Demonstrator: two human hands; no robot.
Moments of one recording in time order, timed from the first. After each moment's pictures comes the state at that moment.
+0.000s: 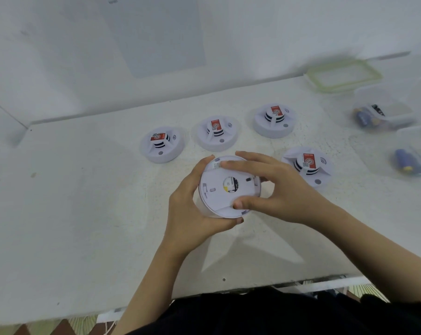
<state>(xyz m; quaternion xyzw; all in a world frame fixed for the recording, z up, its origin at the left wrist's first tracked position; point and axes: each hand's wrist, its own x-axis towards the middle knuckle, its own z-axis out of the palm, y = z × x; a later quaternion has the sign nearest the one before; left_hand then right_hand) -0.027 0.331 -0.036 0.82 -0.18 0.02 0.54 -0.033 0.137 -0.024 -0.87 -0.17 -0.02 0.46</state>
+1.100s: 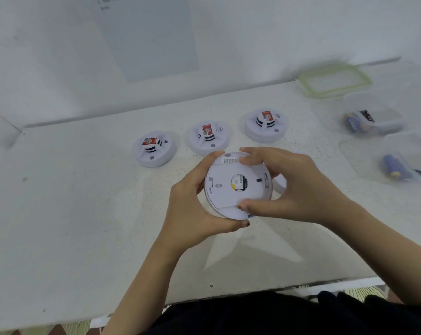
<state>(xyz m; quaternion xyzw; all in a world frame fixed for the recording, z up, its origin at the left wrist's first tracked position) -0.024 0.305 -0.008 0.79 -0.26 0.01 0.56 -0.041 0.108 0.003 -0.89 -0.19 -0.12 0.39</state>
